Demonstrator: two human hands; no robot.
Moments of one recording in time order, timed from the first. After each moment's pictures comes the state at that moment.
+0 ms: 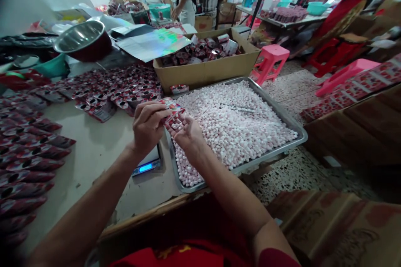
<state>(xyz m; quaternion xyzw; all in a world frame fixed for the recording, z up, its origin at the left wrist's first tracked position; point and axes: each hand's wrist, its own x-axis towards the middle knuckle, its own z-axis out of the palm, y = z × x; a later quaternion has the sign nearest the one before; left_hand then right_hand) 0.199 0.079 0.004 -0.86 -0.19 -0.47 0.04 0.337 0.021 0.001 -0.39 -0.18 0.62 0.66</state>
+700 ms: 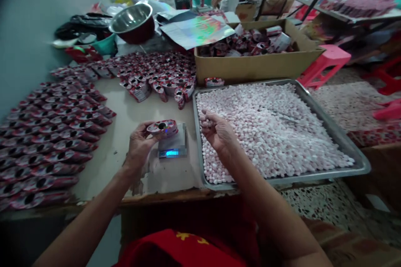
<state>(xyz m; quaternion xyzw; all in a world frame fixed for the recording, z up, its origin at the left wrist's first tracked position) 0.076 0.024 -0.046 -0.56 -0.52 -0.49 -0.42 0.329 -0.001 0.020 -0.35 -0.02 0.71 0.61</state>
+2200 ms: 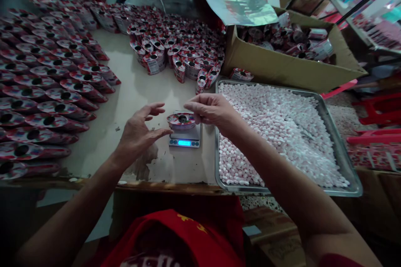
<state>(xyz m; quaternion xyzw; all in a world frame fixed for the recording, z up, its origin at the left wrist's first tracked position) 0.026 0.006 -0.029 -0.68 -0.55 -0.39 -0.30 0.269 0.042 0.045 -0.48 -0.53 0.61 0.33</state>
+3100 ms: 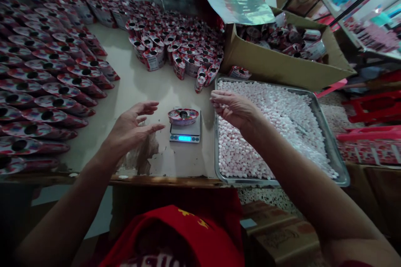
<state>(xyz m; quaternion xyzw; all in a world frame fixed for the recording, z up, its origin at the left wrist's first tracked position) 0.002 0.006 -0.035 -0.63 -0.56 -0.38 -0.39 0.303 0.052 0.047 -0.59 -0.25 0.64 0.43</state>
